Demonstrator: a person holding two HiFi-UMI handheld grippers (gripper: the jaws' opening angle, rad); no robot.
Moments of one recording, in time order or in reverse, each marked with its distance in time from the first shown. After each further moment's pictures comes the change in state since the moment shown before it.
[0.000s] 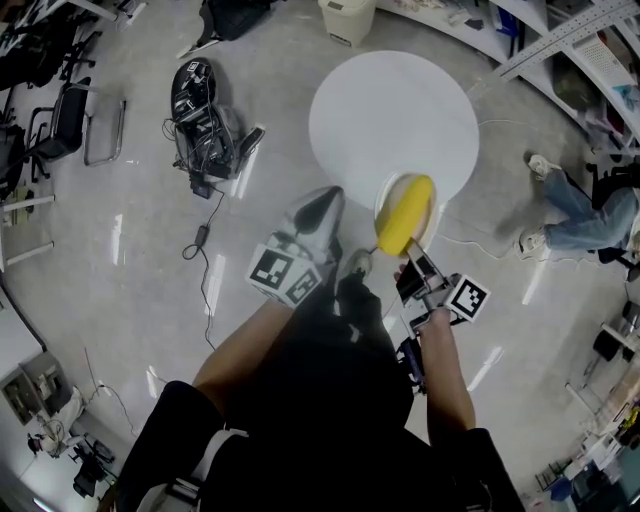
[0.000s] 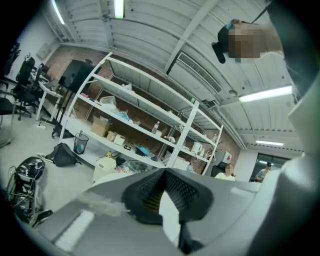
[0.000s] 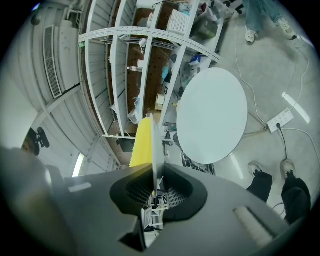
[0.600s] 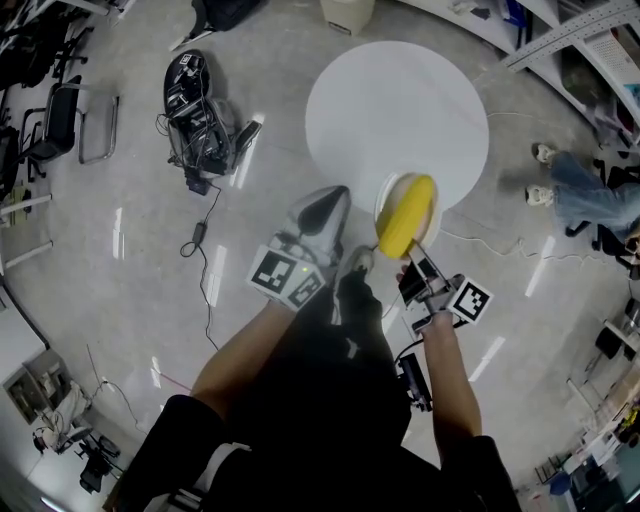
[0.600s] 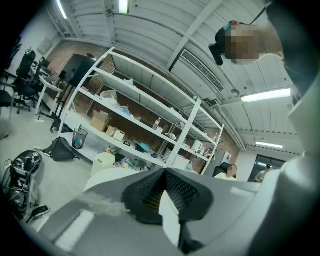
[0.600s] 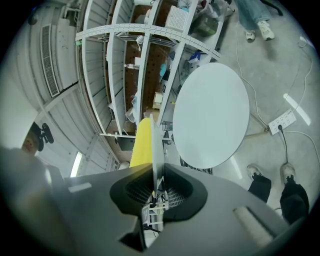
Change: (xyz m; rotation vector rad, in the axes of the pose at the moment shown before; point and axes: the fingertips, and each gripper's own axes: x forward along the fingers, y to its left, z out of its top) left arm 0.030 0.020 -0.024 -0.034 0.027 -0.008; right arm 0.022 -0.031 0.012 0.003 0.020 -0.003
